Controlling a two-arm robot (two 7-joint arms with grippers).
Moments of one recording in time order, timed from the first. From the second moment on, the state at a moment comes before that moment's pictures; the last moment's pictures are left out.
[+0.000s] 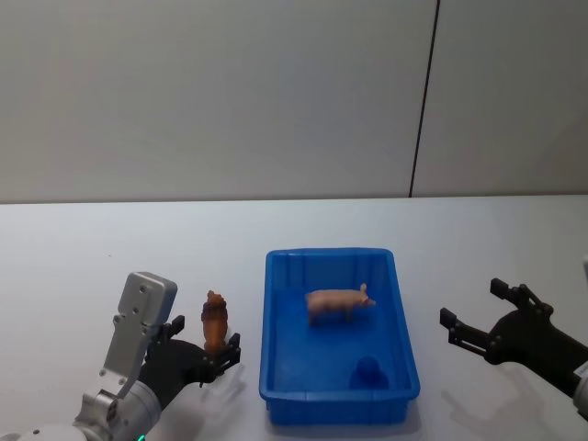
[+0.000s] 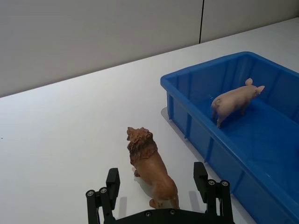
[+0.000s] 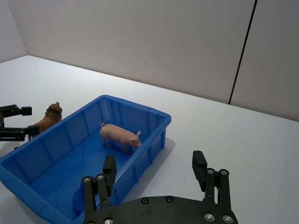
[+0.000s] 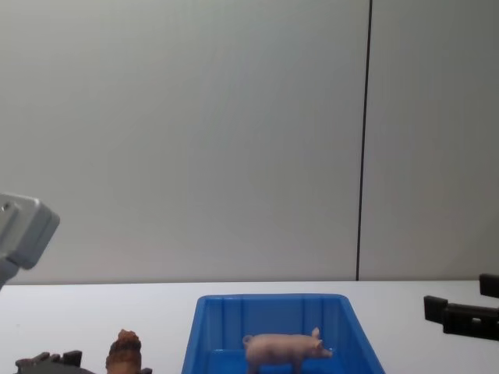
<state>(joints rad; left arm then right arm) -0.08 0.48 0.39 -1.55 -0.43 0.17 -0.02 -0.01 0.47 -0.24 -1.68 0.41 0.11 0.34</state>
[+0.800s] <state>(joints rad) -0.14 0.43 0.39 -1.41 -0.42 0.16 -0.10 -0.01 0.47 -0.24 -1.68 0.41 0.11 0.34</state>
